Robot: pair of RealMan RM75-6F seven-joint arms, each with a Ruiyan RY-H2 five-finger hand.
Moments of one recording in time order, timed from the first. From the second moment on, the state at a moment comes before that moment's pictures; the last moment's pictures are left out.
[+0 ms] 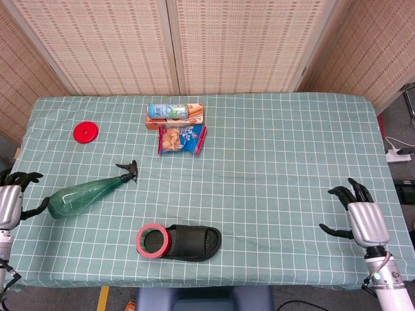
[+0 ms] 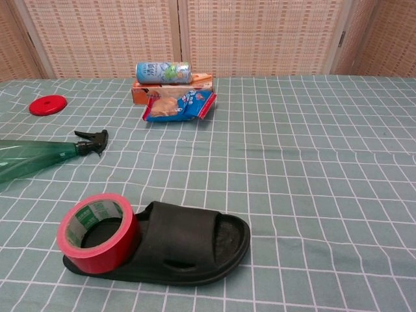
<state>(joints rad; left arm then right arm) -0.26 -1.15 -0.17 -1.46 1.30 1.34 -0.03 0.16 -1.13 0.07 -1.72 -1.42 1.36 -0.15</state>
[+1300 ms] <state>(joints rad) -0.63 -1.73 -0.33 -1.38 0.88 1.27 0.92 0.17 -1.09 0.06 -1.72 -1.43 1.32 -0.05</state>
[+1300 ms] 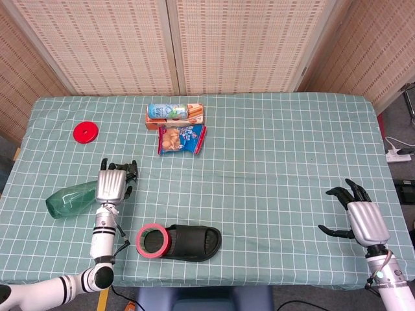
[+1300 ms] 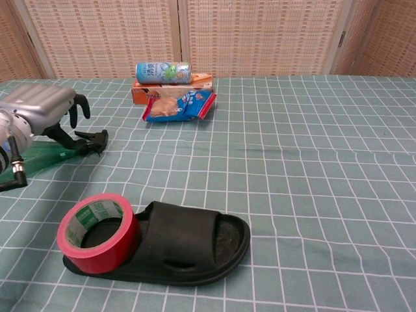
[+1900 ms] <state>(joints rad) -0.70 -1.69 -0.35 -1.36 0.65 1.26 1.10 0.17 -1.10 0.06 -1.72 -1.42 1.32 -0.06</state>
